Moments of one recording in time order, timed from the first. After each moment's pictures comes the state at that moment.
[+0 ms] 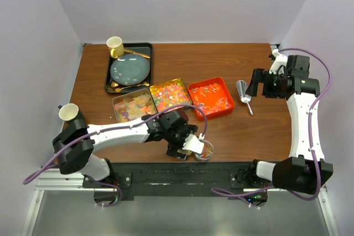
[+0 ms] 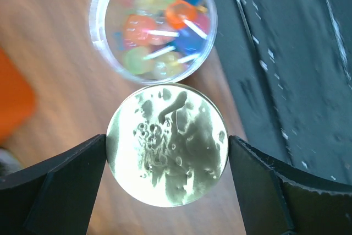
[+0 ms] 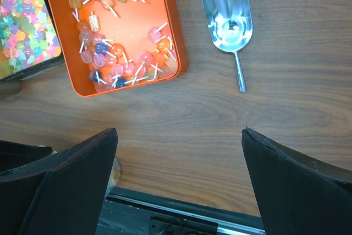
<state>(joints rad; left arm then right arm) -1.07 1.49 0.91 -0.41 0.39 0.77 -0.21 1.24 1.33 -1.01 -0.34 -0.06</state>
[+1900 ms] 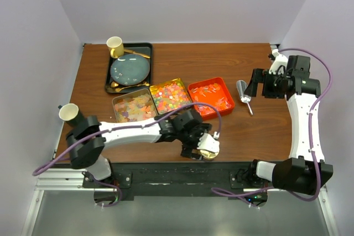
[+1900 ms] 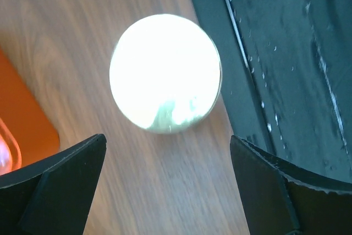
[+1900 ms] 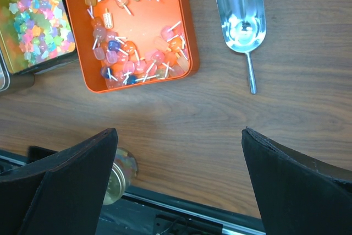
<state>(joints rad) -1.16 1.62 1.08 -0.35 0.36 0.65 -0.21 1.23 1.34 -1.02 -0.40 -0.06</state>
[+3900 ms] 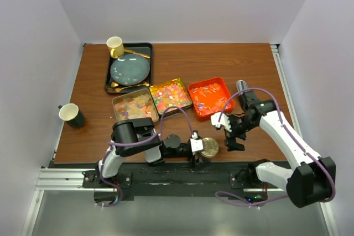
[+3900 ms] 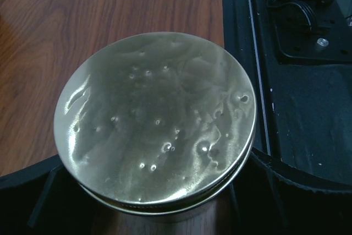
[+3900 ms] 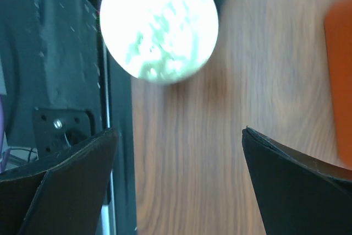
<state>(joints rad) -1.18 2.09 0.52 1.40 0.25 0.07 0.28 1.13 0.85 -1.19 -0.60 -1.25</state>
